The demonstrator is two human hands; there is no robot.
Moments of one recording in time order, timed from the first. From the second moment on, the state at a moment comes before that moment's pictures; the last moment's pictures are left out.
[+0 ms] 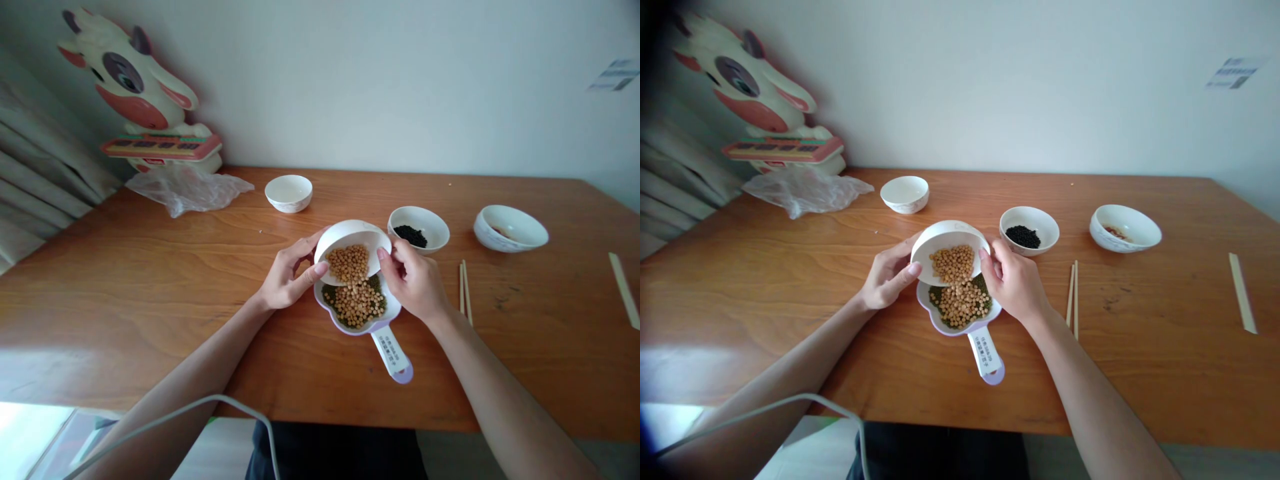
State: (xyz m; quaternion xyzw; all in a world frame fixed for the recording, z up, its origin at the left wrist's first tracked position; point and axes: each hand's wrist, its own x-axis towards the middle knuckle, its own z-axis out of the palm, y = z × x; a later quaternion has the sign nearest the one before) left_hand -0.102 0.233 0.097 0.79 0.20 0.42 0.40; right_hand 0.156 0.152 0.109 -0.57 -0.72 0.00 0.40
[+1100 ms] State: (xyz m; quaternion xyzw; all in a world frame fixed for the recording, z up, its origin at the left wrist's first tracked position) left_hand -0.105 0.236 0.097 0.80 0.23 0.42 0.35; right_hand 0.156 0.152 0.114 -0.56 -0.70 0.01 0.44
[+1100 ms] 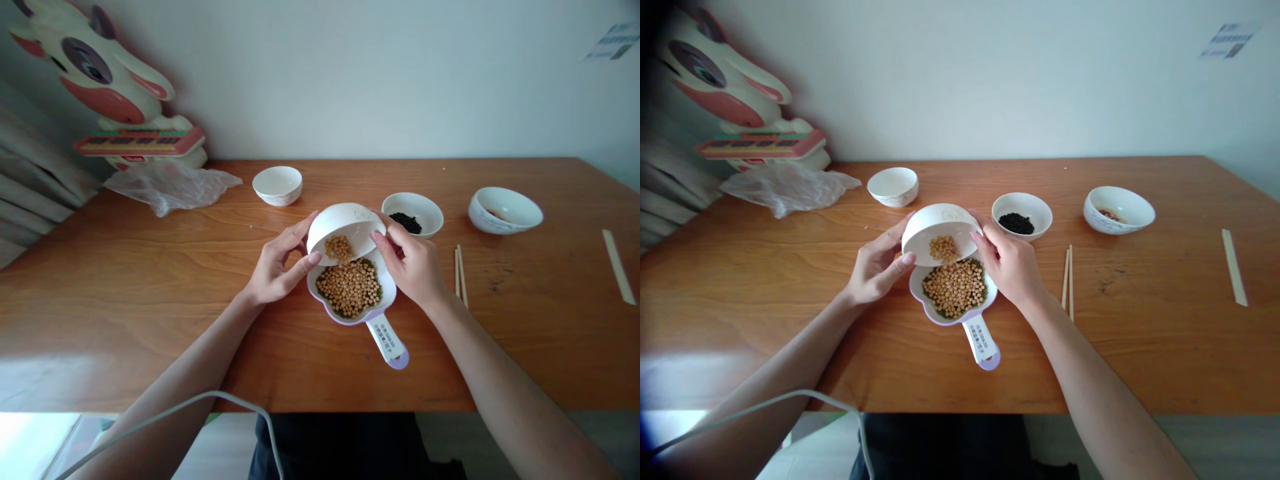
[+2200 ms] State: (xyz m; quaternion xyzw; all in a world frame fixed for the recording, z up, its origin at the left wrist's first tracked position) left_hand -0.106 0.232 0.104 0.89 0.12 0.42 0.15; right_hand 0.186 0.146 0.108 -0.52 -0.74 -0.14 0.39
